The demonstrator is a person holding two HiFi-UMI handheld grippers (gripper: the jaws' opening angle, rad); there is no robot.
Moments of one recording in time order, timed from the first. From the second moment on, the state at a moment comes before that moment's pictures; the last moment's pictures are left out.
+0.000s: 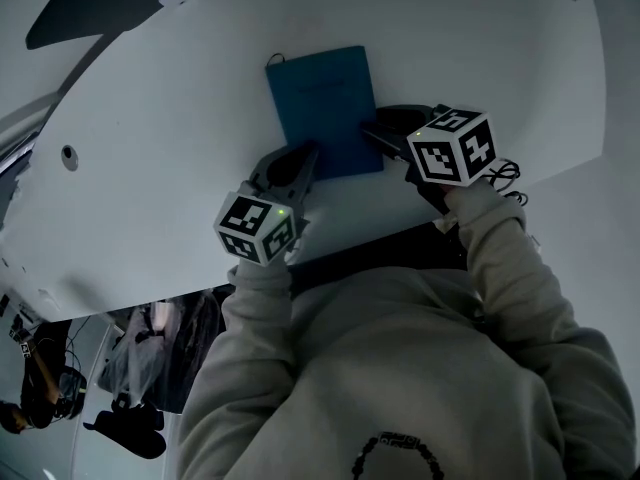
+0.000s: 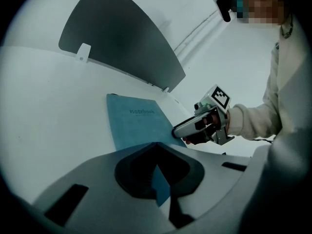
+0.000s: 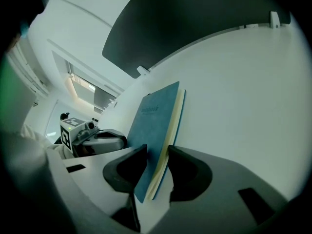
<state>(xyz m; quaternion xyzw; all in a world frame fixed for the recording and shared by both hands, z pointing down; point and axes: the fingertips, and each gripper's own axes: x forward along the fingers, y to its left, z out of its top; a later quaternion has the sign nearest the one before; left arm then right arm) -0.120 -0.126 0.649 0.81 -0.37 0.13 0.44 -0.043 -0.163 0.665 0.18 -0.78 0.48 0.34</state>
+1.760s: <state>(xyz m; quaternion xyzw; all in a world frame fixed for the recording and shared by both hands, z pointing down) -0.180 -0.096 0.592 0.78 -0.47 -0.02 0.41 -0.152 -0.142 0.532 -0.02 -0.86 0.50 0.14</state>
